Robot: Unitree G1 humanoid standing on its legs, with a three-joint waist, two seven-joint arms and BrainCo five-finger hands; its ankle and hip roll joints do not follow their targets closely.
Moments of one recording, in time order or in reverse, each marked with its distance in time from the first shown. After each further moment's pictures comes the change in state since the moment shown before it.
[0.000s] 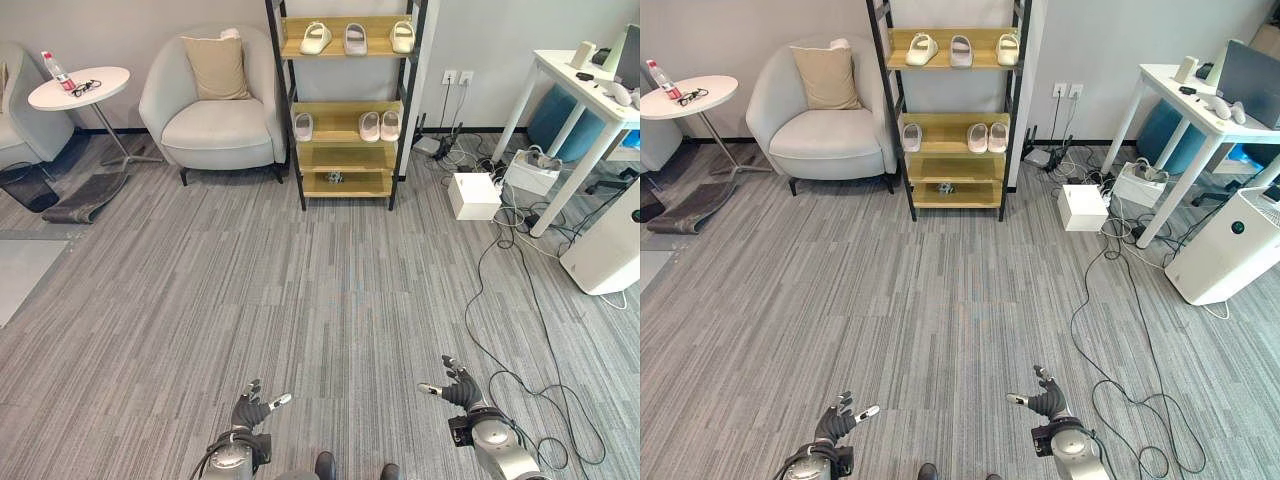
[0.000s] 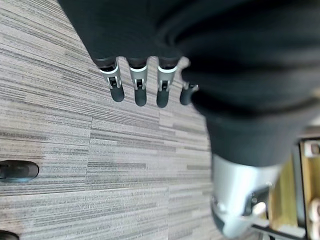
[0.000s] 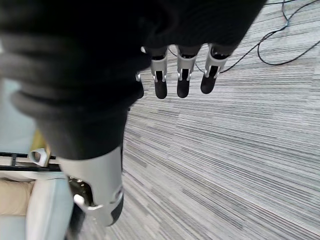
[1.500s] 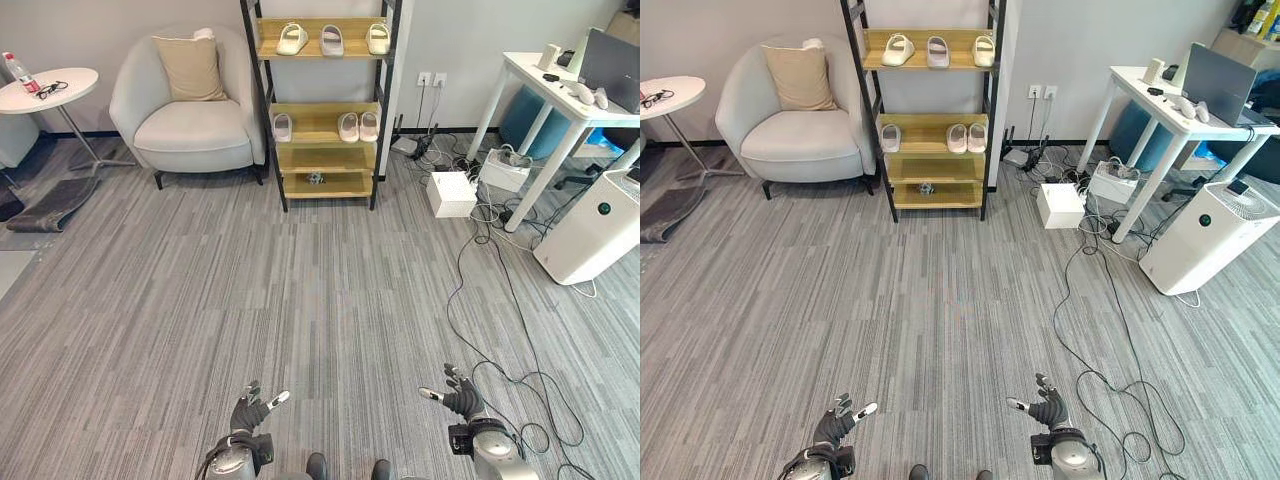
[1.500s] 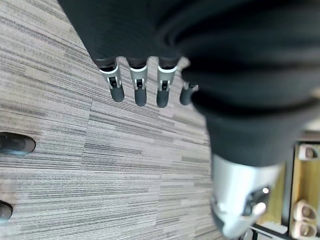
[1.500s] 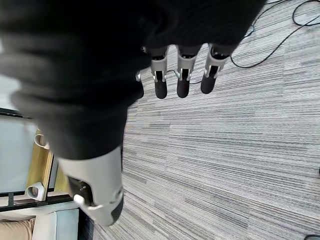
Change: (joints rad) left arm 0.040 -0.015 -0.001 -0.067 -0.090 0.005 -0.007; right arm 0.062 0.037 -0.028 0.004 0.085 0.001 0.016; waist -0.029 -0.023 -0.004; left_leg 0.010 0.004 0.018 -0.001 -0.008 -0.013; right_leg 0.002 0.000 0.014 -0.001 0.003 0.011
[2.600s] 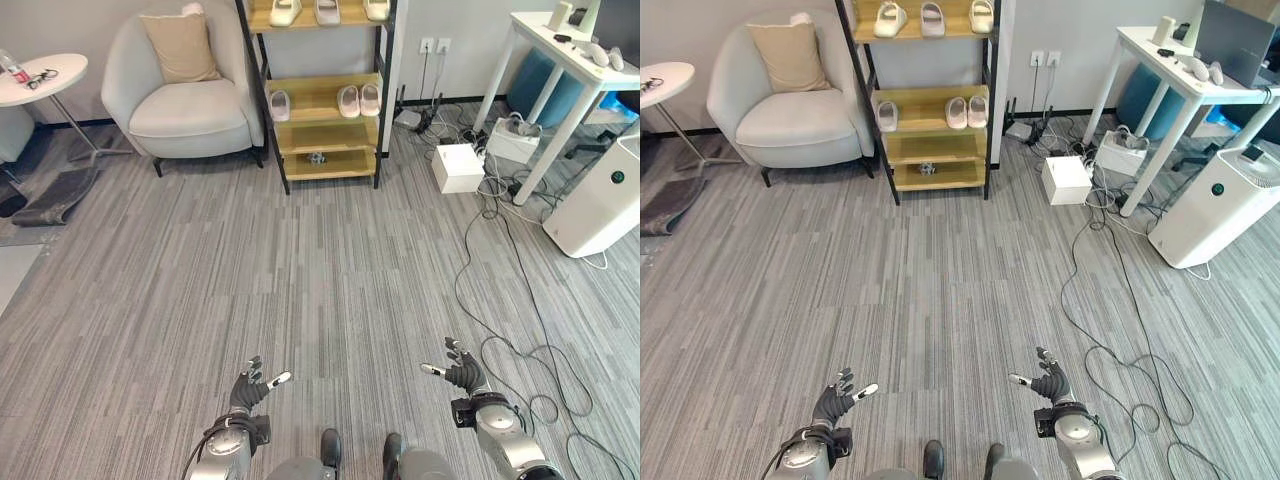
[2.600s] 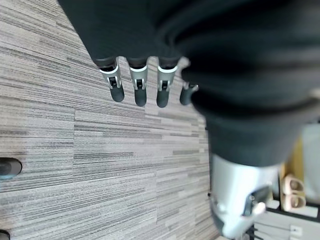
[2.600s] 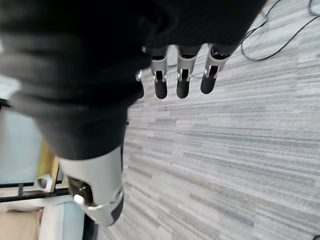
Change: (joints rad) left arm -0.050 0.066 -0.035 -0.092 0.032 -0.009 -0.009; right arm -0.085 -0.049 -0.008 -0.032 -0.005 0.000 -0.002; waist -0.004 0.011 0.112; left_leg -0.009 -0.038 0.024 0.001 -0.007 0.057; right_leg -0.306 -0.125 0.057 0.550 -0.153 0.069
